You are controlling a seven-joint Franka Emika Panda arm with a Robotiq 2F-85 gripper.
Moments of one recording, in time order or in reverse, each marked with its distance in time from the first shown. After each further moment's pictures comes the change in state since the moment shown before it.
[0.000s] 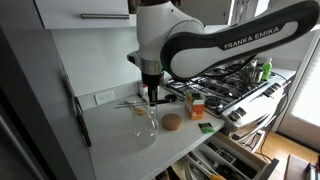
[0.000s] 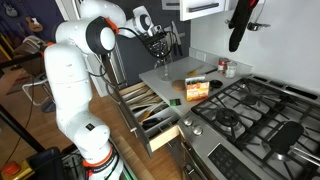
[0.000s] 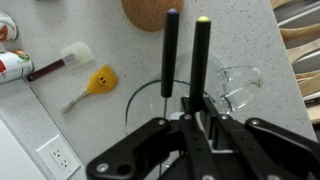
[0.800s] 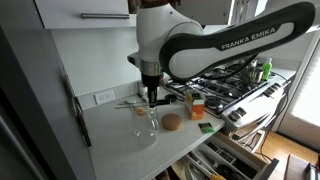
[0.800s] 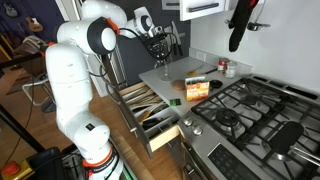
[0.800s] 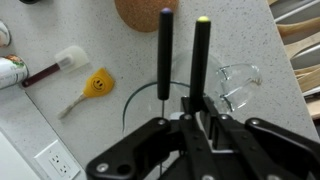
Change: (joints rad) arm 0.000 0.011 -0.005 0.005 0.019 0.002 0.022
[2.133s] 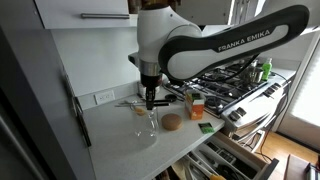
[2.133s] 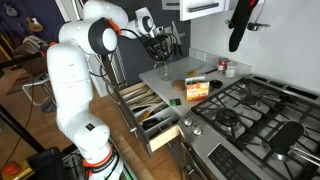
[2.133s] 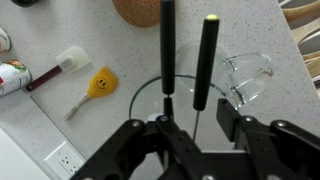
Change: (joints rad) arm 0.000 0.012 -0.011 0.002 0.011 0.039 0.055
